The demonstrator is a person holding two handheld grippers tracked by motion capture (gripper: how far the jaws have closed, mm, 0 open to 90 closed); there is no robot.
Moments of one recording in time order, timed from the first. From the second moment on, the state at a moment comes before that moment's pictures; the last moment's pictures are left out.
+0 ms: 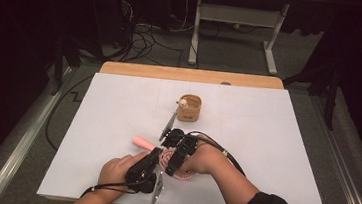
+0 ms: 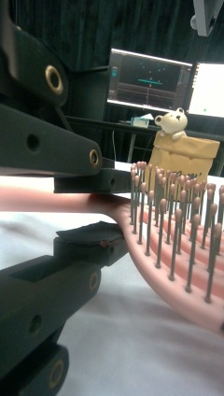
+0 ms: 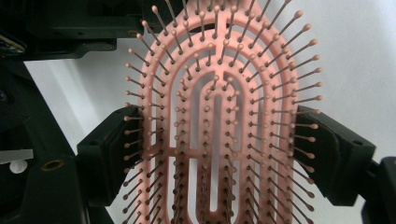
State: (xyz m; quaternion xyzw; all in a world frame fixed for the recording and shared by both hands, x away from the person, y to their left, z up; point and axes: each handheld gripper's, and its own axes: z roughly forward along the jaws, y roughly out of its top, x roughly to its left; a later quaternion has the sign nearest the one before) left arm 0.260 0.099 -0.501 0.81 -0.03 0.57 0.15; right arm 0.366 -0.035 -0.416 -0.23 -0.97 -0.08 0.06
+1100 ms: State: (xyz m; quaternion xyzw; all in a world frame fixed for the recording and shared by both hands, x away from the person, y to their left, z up) left arm 0.260 0.102 -0.497 0.79 -0.03 0.59 0.16; right arm 0.367 -0.042 -0.399 -0.24 -0.96 -0.11 0.07
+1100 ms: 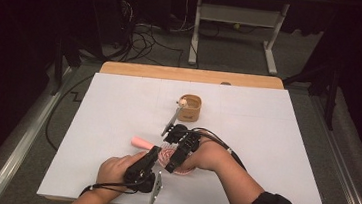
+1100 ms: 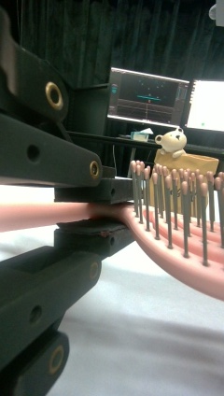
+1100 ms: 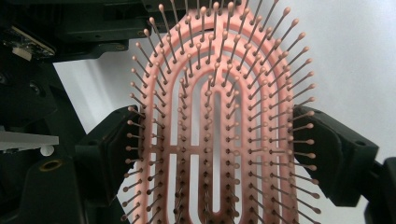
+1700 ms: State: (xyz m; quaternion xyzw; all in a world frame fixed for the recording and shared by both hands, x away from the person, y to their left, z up) left arm 0.262 0.103 -0.497 0.79 -0.02 0.59 0.16; right arm 0.361 -0.048 -0.391 -0.23 -0.97 -0.10 0.03
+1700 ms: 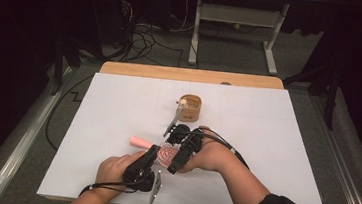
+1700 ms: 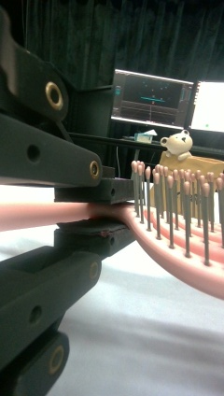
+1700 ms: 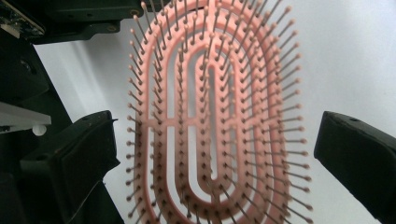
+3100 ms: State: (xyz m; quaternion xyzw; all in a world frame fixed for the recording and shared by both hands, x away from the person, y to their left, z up) left arm 0.274 0.124 -0.483 0.80 0.05 0.57 0.18; right arm 0.357 -0.134 -0.403 -0.26 -0.96 -0.05 -0.03
